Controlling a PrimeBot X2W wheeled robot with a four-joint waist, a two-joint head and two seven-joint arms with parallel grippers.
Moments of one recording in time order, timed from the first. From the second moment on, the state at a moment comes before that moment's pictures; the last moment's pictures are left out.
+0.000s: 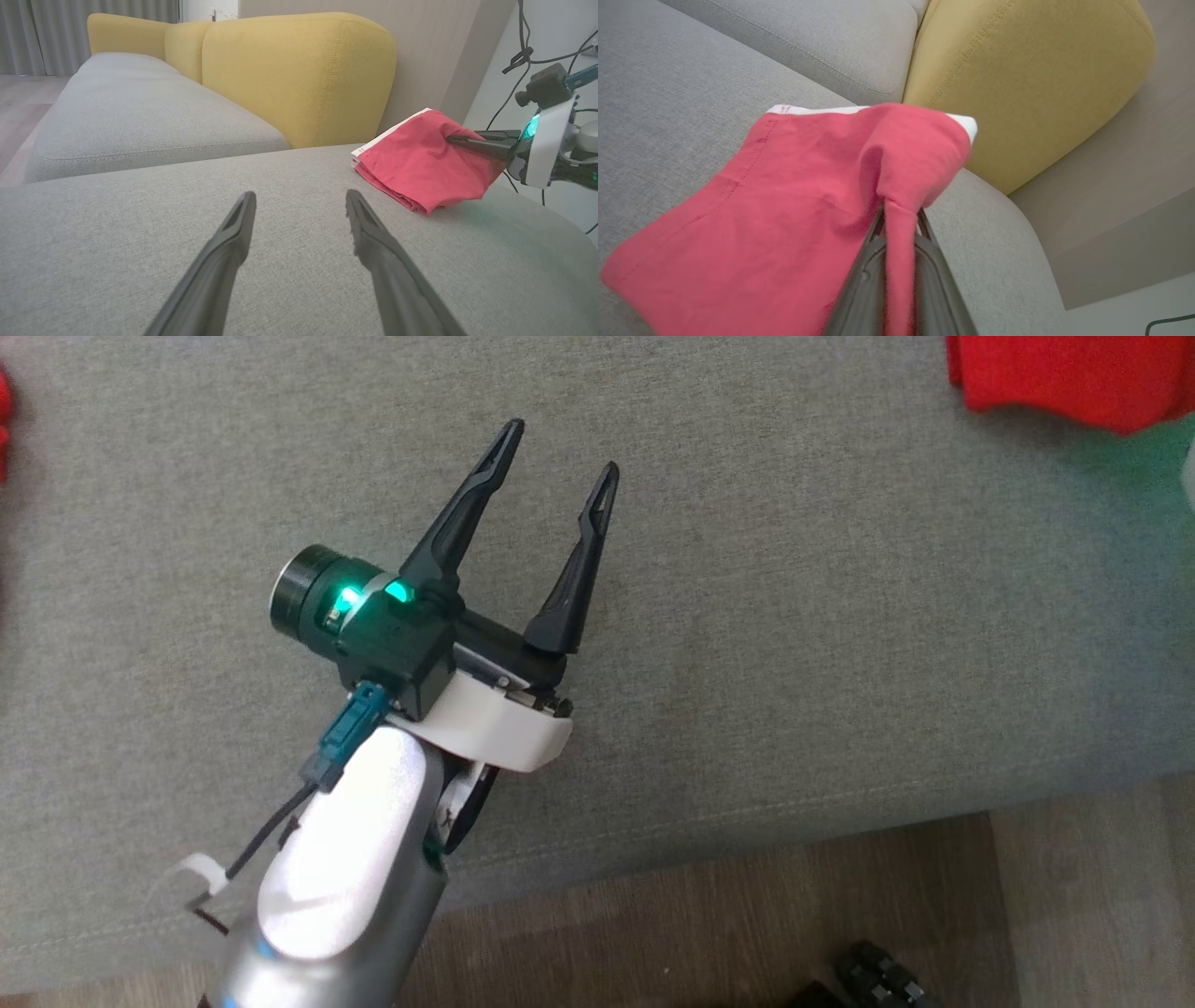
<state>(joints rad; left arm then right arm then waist) -0.46 0.05 -0.47 0.05 -0.12 -0.01 -0.26 -0.93 -0.56 0.27 0.70 0.11 0.13 -0.26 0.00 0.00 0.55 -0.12</state>
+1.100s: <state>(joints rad) -0.25 0.05 -0.40 0.03 -0.22 0.07 -0.26 -0.70 -0.26 0.17 0.45 0.11 0.13 -0.25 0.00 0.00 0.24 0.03</state>
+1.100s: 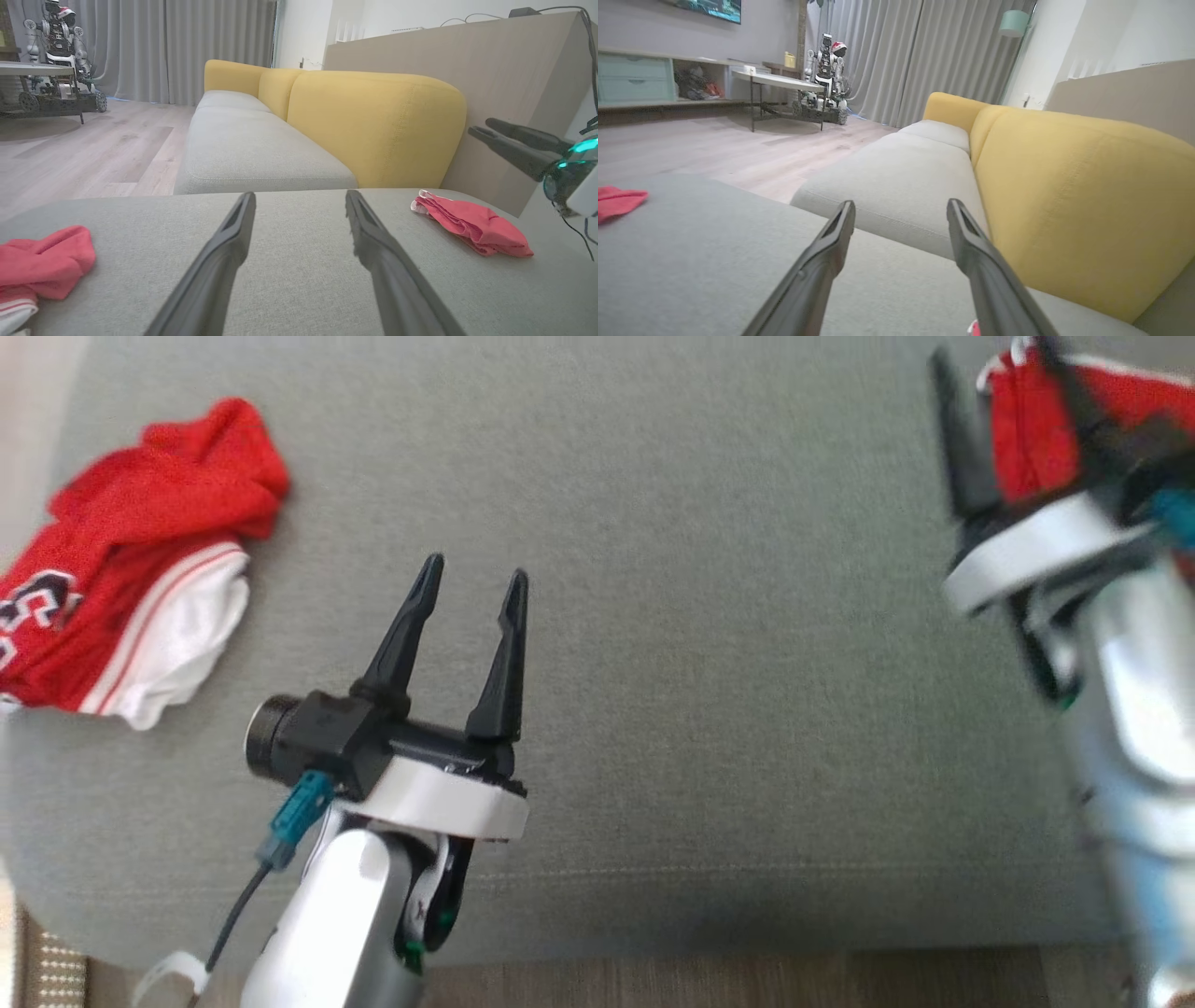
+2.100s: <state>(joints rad) 0.00 0.05 -0.32 0.07 -0.23 0.08 -0.26 -0.14 -0.06 0.06 0.27 0.13 0.13 -0.25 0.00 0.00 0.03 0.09</state>
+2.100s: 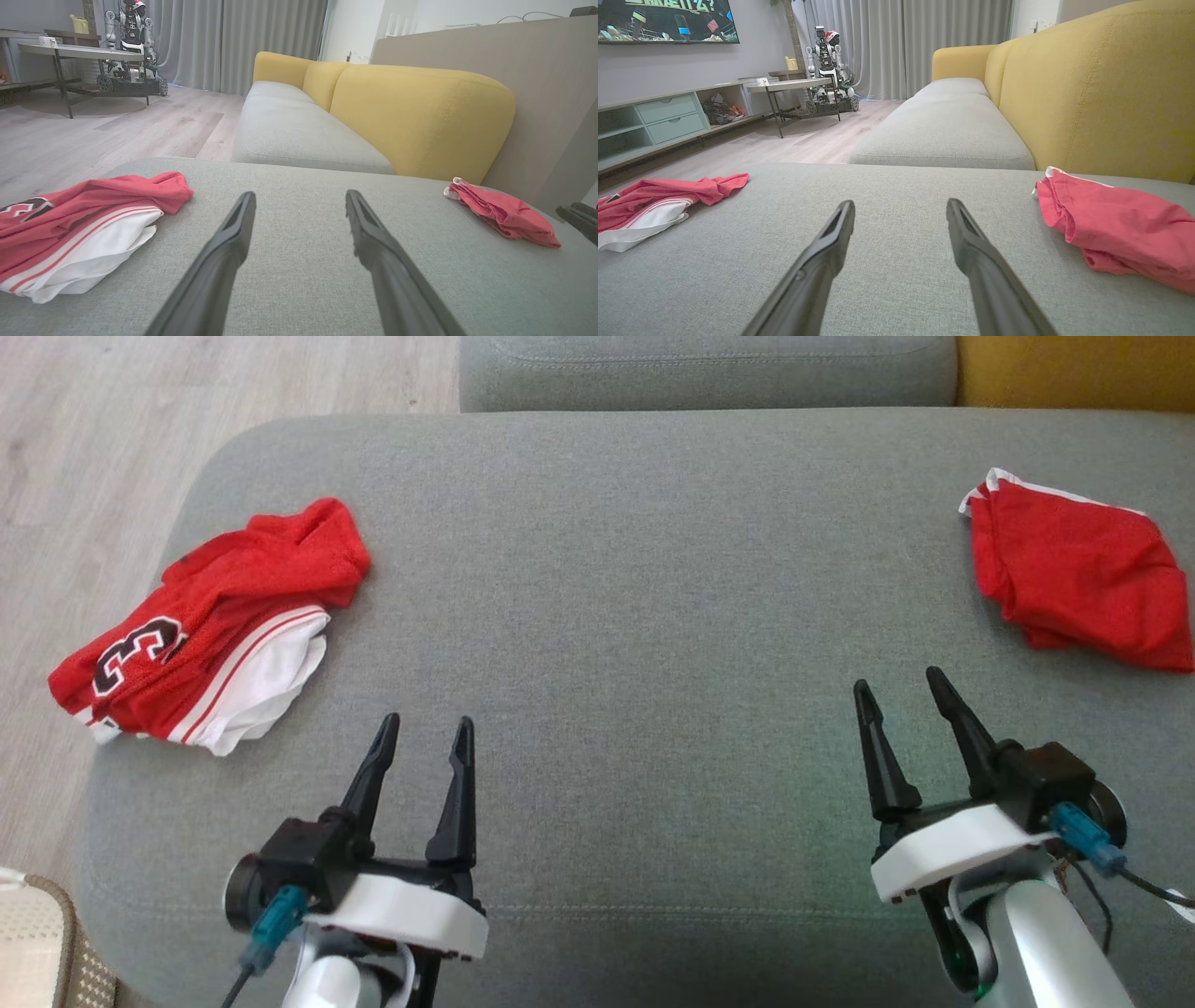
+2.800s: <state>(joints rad) 0.00 0.05 -0.31 0.07 -0.24 0.07 -0.26 -0.13 -0.06 0.06 0.27 0.16 0.13 -0.25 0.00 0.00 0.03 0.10</state>
